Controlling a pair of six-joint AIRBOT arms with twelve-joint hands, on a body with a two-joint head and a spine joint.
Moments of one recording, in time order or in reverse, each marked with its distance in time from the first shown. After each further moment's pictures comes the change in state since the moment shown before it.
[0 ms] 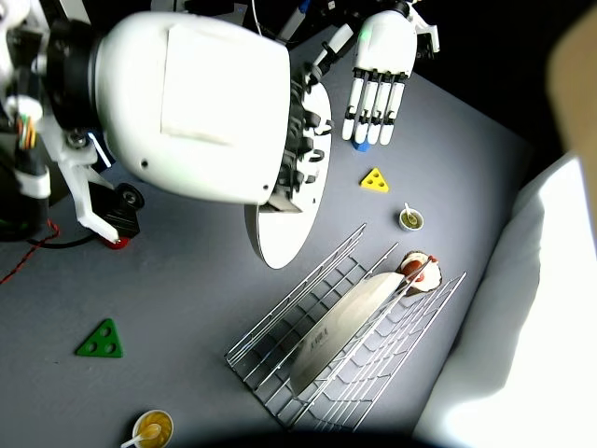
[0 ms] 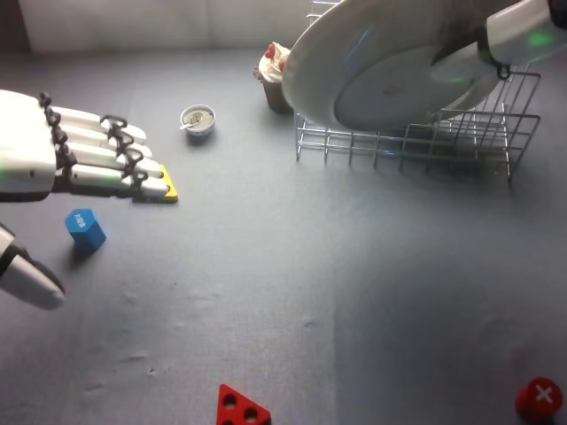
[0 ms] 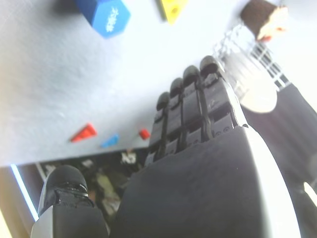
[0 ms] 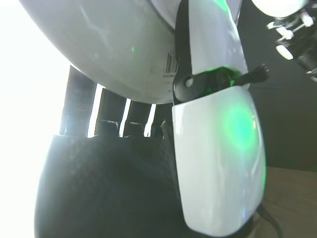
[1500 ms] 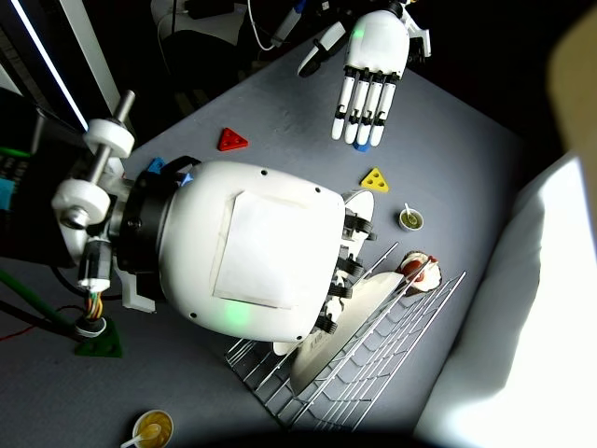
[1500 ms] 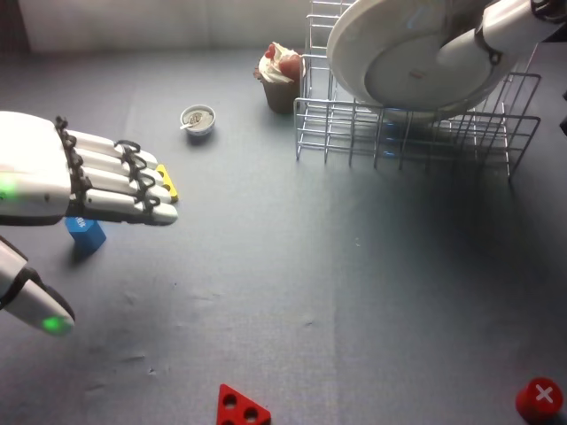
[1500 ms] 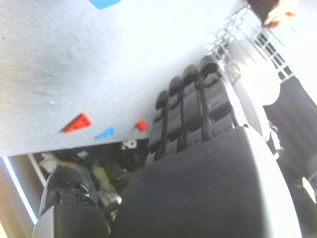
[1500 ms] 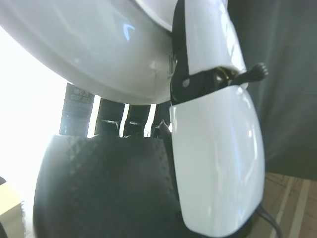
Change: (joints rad) left arm 0.025 0.004 -0.057 0.027 0.027 0.001; right arm -0.127 -0.143 0.225 0.153 0.105 -0.003
